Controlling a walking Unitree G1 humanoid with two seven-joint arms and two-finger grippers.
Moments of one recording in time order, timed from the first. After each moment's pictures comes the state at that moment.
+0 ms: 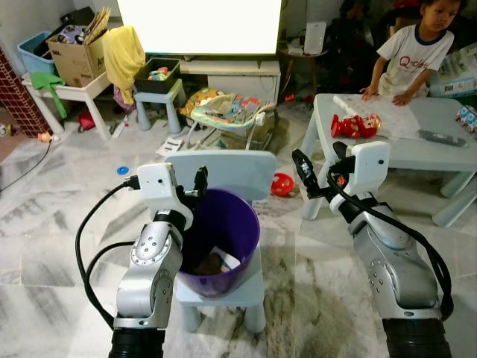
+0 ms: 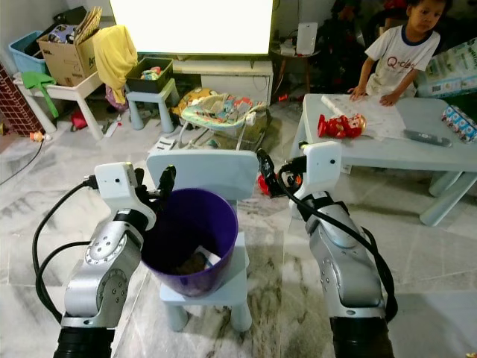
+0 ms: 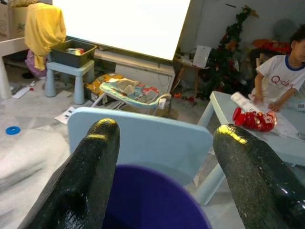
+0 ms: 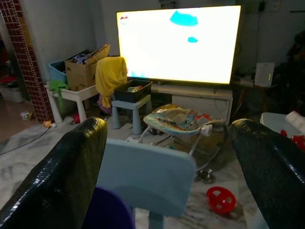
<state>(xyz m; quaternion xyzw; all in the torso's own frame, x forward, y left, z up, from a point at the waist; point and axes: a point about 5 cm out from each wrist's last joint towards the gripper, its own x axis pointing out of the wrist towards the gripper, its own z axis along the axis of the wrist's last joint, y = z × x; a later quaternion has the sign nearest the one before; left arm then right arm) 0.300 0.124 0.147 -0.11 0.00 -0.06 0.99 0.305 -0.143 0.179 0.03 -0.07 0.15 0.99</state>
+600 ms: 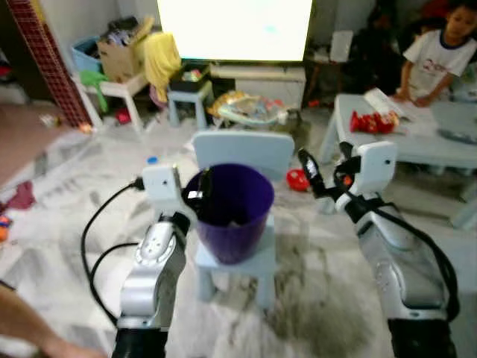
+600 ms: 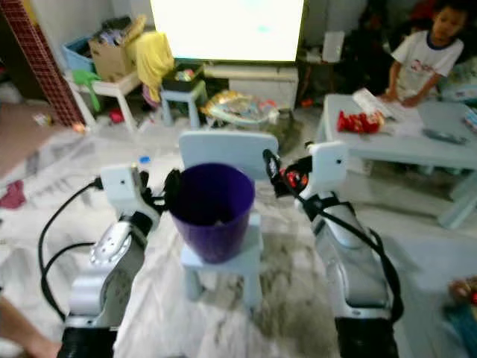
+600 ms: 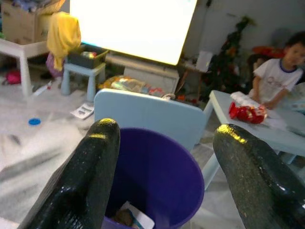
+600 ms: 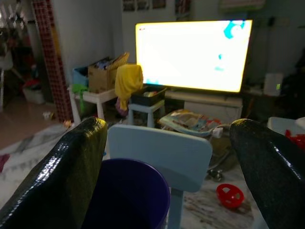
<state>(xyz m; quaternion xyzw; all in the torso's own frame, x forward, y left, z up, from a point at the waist) 0.300 0.125 0.144 -0.11 0.01 -0.06 0.99 0.305 -0.143 0.180 0.03 -0.07 0.15 0.99</state>
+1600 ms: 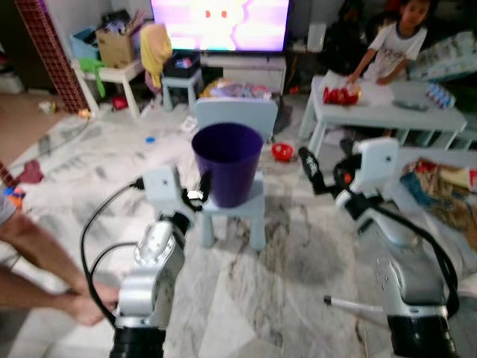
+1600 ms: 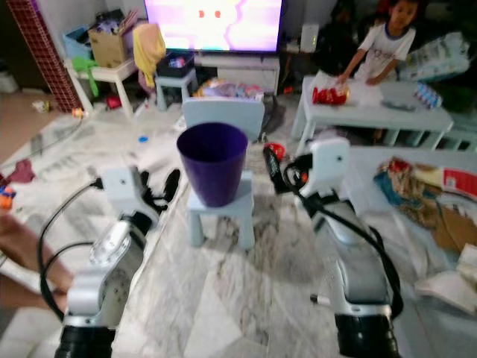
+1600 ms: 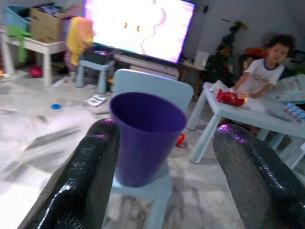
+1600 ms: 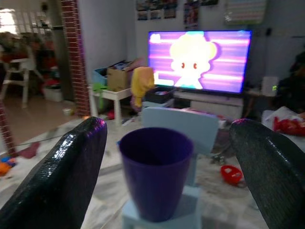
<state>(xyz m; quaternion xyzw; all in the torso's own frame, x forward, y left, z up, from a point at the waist) 0.301 0.123 0.143 -0.12 0.01 -0.06 0.99 0.308 -0.148 0.187 0.02 -0.08 0.15 0.99</state>
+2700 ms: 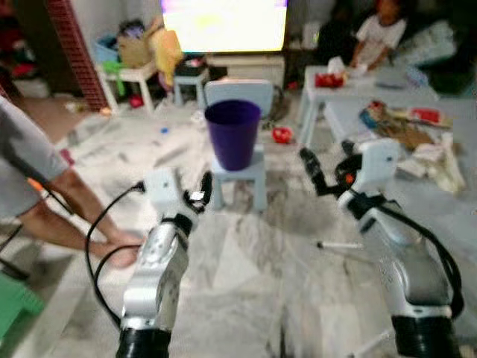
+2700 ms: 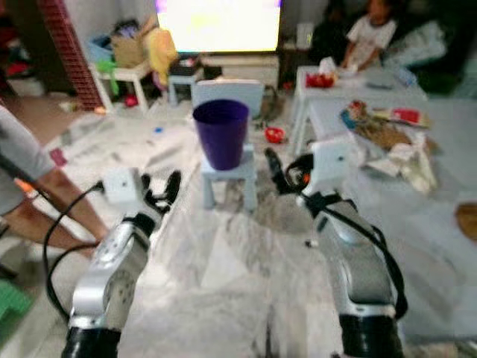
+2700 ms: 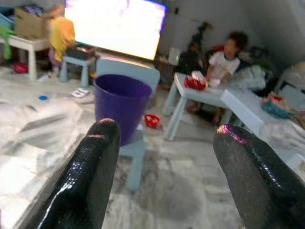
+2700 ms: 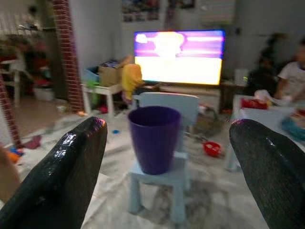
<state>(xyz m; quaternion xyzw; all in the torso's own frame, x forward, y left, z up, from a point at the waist) 0.303 0.120 0.145 -0.13 0.00 -0.06 0.99 0.309 -0.148 0.185 0.02 -0.07 0.14 0.99</state>
